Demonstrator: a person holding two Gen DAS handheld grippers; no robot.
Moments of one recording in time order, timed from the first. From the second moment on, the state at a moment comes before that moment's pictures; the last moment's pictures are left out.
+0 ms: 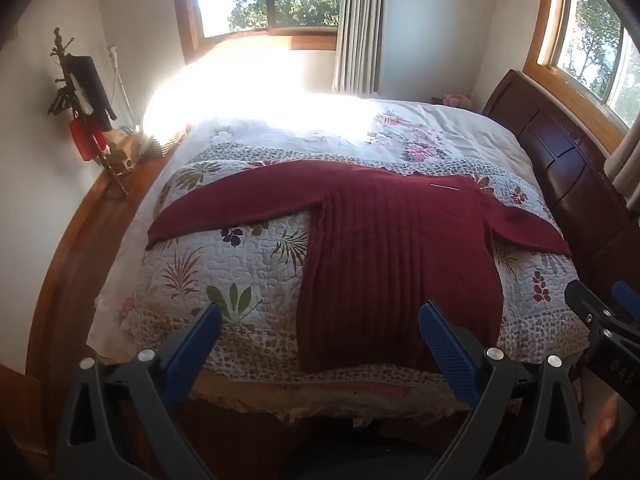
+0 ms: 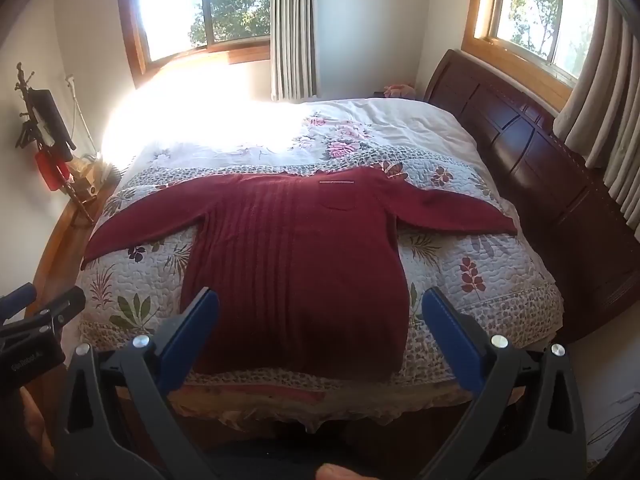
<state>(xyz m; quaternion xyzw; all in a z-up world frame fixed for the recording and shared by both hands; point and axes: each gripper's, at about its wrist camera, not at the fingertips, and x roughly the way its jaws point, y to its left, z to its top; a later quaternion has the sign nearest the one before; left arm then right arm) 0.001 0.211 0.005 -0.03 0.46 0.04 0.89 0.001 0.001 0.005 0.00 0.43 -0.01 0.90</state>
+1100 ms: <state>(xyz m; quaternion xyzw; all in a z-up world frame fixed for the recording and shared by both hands) 0.004 0.212 0.006 -0.02 0.46 0.04 0.89 0.003 0.000 0.003 0.00 0.43 -0.02 0.90</state>
